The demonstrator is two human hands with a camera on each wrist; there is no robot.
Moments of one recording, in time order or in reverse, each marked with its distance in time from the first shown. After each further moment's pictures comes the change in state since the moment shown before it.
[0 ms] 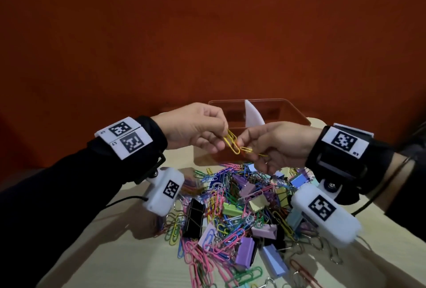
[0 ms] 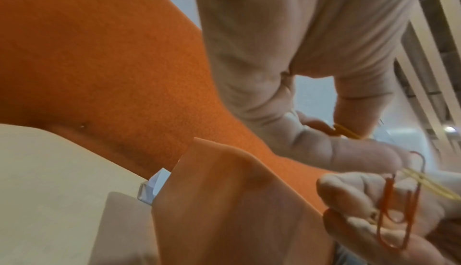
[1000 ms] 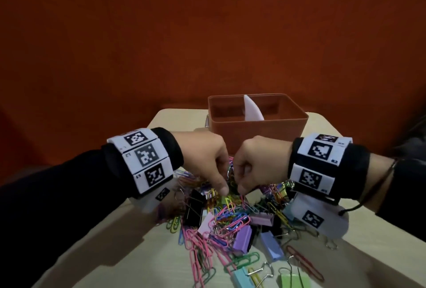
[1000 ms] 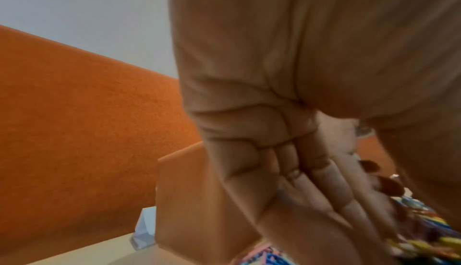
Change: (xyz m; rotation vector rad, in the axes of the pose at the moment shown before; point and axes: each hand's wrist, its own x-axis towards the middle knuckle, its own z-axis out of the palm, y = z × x) left_hand -0.011 -0.010 0.034 1.095 -0.248 -0.103; right_hand -0.006 0.002 0.044 -1.221 0.081 -0.091
